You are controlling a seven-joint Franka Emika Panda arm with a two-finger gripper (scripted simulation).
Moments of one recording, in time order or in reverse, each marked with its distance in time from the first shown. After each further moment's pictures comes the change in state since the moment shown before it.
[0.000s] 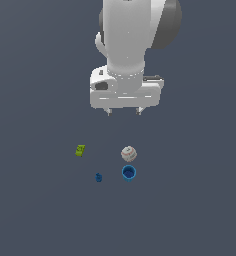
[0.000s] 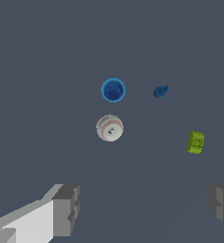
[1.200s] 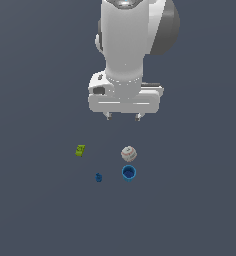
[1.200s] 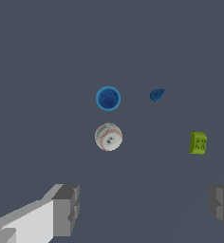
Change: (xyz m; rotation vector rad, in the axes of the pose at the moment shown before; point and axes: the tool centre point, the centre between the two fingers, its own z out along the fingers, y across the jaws) arm 0.014 0.003 0.009 0.004 0.024 0.094
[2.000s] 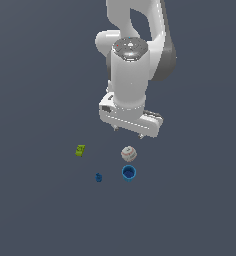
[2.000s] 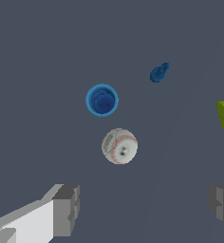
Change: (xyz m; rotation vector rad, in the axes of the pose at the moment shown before) arm 0.009 -0.019 0.070 0.023 -0.009 0.356
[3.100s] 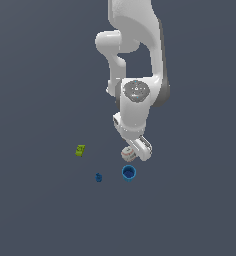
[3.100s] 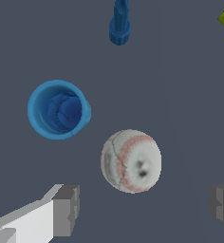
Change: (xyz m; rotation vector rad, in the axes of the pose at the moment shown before) arm -0.005 -0.008 0.103 -0.017 0.029 0.572
